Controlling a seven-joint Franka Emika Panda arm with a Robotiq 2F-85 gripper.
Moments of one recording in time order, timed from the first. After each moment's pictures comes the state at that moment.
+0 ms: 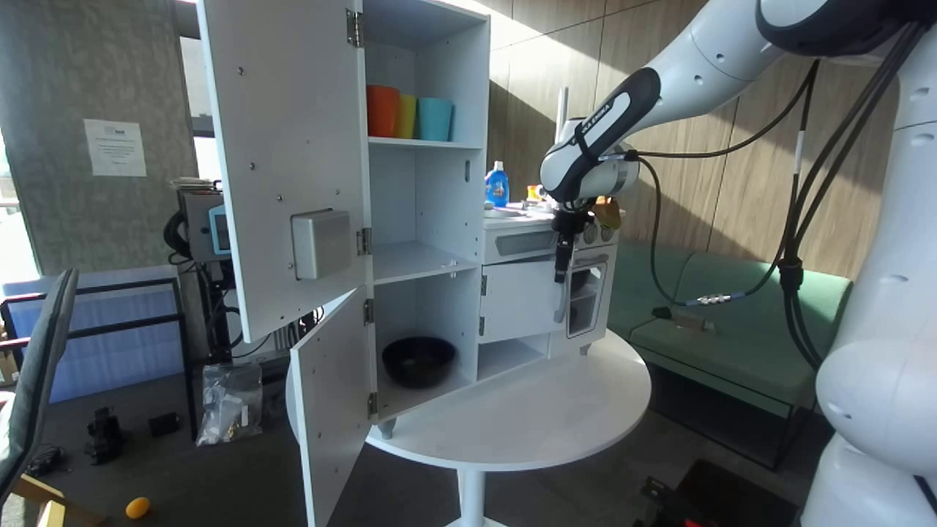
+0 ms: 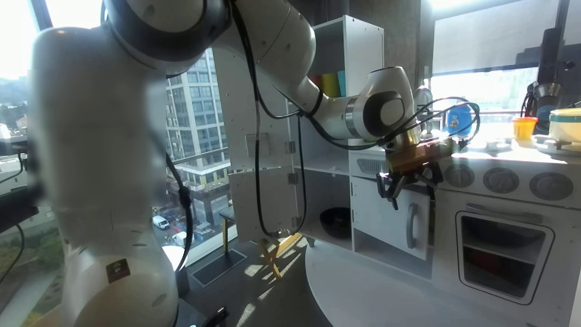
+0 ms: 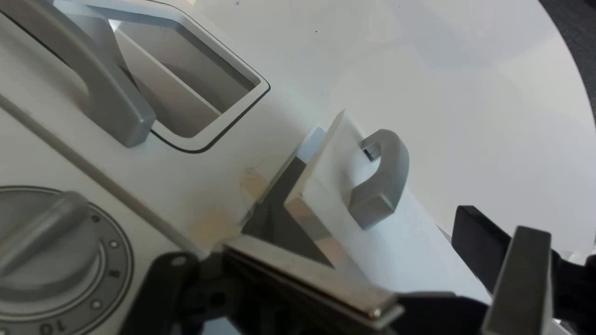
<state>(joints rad) -0.22 0.09 -0.20 -2.08 -0.13 2.41 -0.92</state>
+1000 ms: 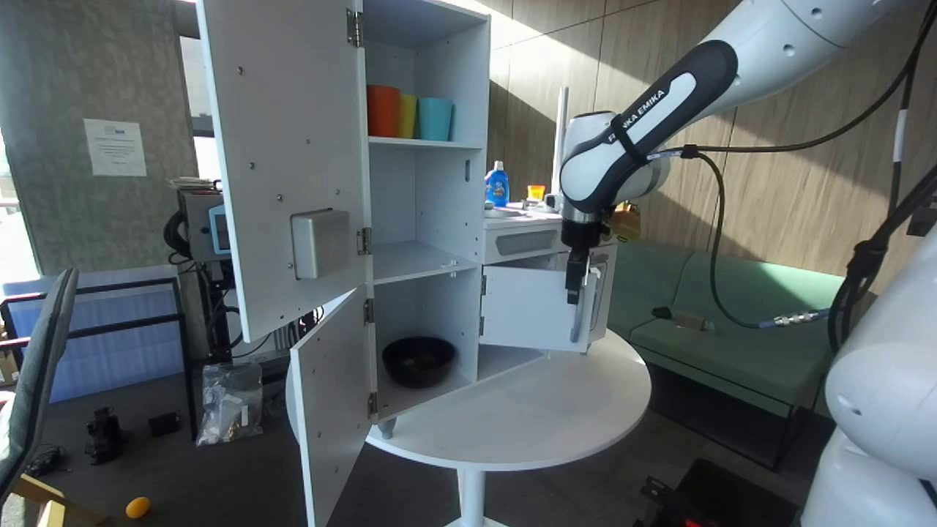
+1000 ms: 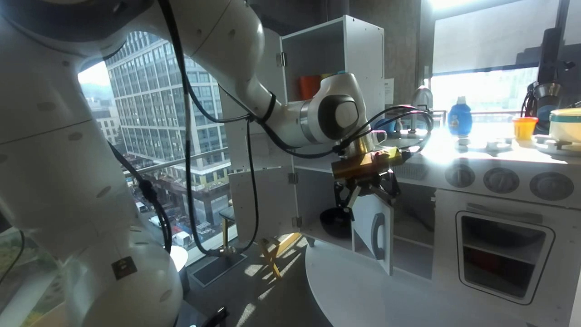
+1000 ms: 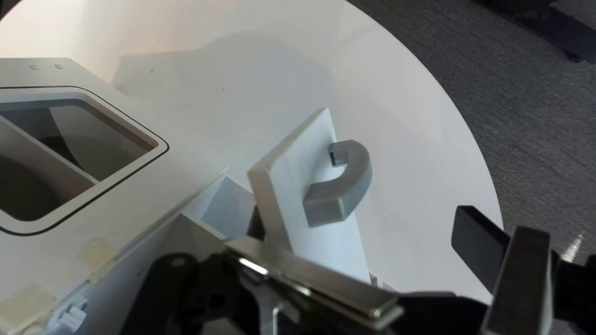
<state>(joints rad) -0.16 -0.20 -0.16 -2.42 -0.29 2.37 -0.62</state>
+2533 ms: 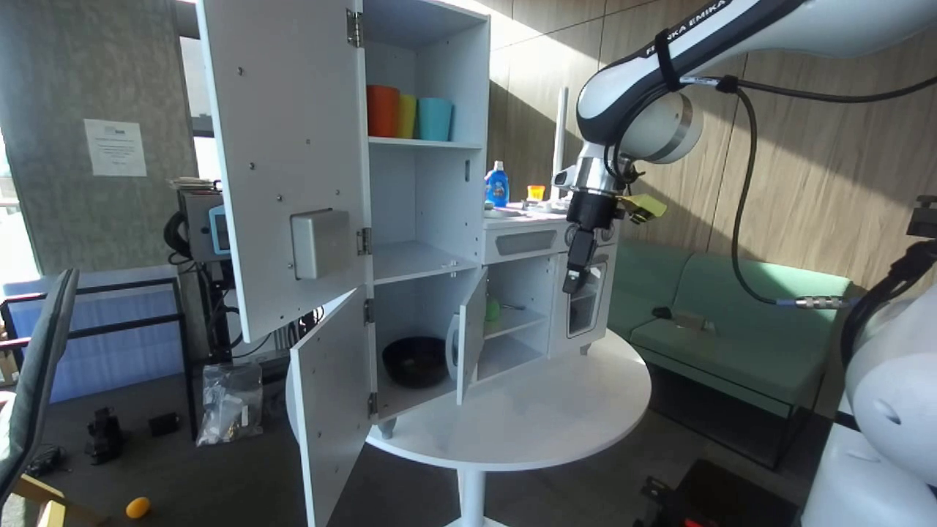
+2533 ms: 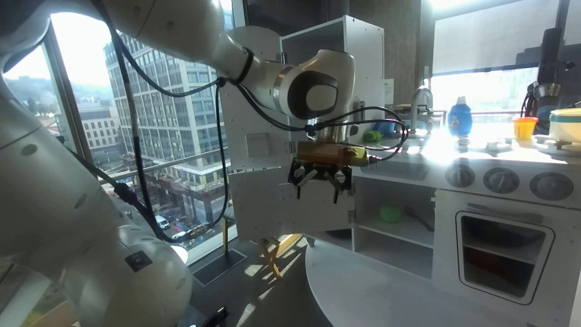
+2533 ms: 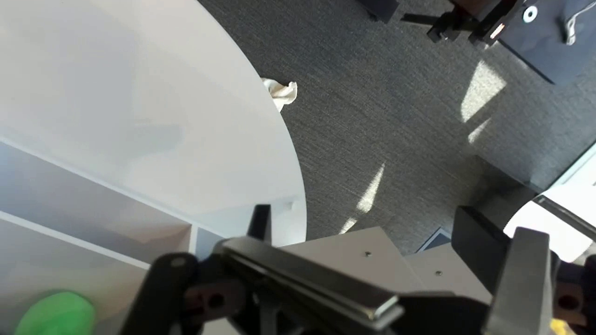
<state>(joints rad) -0.01 -0.42 -0.26 -2.46 0.12 2.04 -0.84</state>
